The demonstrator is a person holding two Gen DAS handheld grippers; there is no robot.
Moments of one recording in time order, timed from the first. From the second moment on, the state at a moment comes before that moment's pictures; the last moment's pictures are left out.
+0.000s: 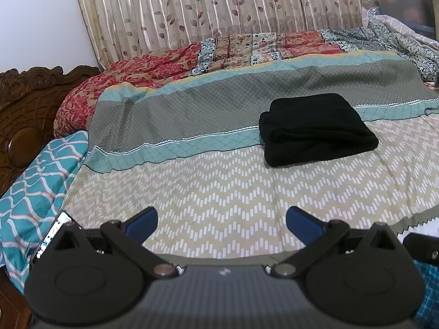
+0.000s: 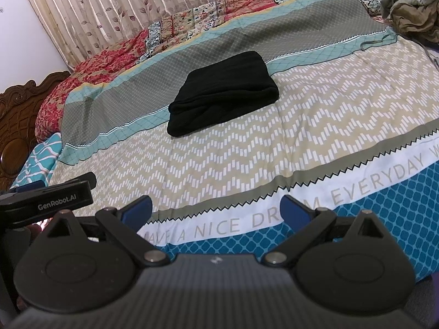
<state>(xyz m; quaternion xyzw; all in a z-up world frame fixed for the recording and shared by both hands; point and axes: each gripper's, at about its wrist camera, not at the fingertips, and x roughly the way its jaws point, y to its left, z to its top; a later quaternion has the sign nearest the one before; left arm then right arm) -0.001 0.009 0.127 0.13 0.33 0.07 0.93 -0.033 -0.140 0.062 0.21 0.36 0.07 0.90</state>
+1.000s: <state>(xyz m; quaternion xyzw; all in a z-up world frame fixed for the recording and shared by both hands) -0.002 0.013 0.123 0.12 0.34 0.07 0.93 -0.033 -0.139 0.062 0.21 0.36 0.07 0.90</state>
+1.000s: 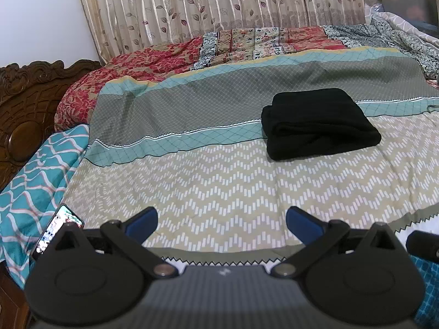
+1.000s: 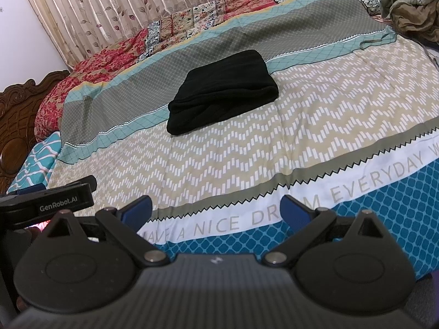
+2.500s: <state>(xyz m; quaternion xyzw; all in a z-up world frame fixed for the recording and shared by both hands) -0.002 0.010 0.122 0.12 0.36 0.06 0.92 -0.034 -0.134 0.063 0.21 0.36 0.06 0.91</state>
